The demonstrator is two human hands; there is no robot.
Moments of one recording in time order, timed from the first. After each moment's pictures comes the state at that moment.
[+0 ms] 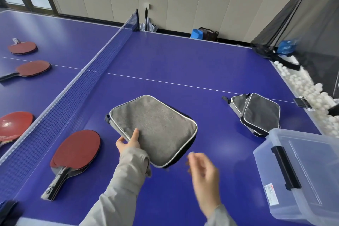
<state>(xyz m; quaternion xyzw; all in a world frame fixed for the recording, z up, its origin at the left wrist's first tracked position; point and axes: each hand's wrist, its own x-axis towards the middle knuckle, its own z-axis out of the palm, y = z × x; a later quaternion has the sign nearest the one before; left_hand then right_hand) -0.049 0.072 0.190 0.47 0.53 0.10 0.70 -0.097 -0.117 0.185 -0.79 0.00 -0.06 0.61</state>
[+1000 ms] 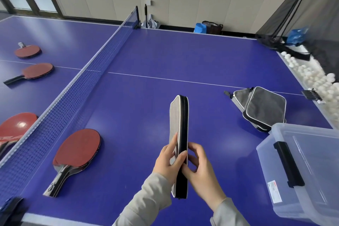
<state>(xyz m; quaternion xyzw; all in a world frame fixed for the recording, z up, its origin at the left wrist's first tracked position) -0.093 -0.025 0.195 0.73 0.15 -0.05 0.67 -0.083 -0.143 0.188 -0.73 -0.05 0.13 0.67</state>
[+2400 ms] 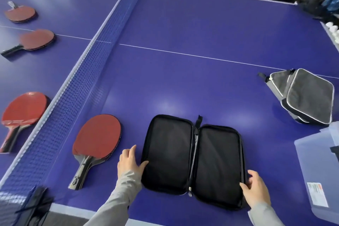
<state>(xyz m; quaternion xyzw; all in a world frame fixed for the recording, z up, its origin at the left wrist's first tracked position) -0.103 0.181 0.018 0.89 0.32 -0.11 0.31 -0.069 -0.203 0.030 -0.92 0.25 0.18 0.26</state>
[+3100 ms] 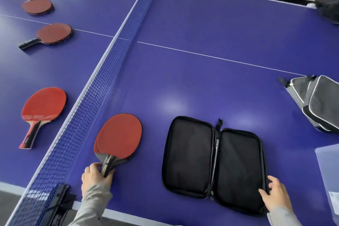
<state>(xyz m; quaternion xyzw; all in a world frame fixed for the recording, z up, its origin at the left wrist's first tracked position) -0.174 0.325 0.002 0.82 0.50 -0.07 0.28 -0.066 -0.184 0.035 -0.92 0.28 0.19 0.20</state>
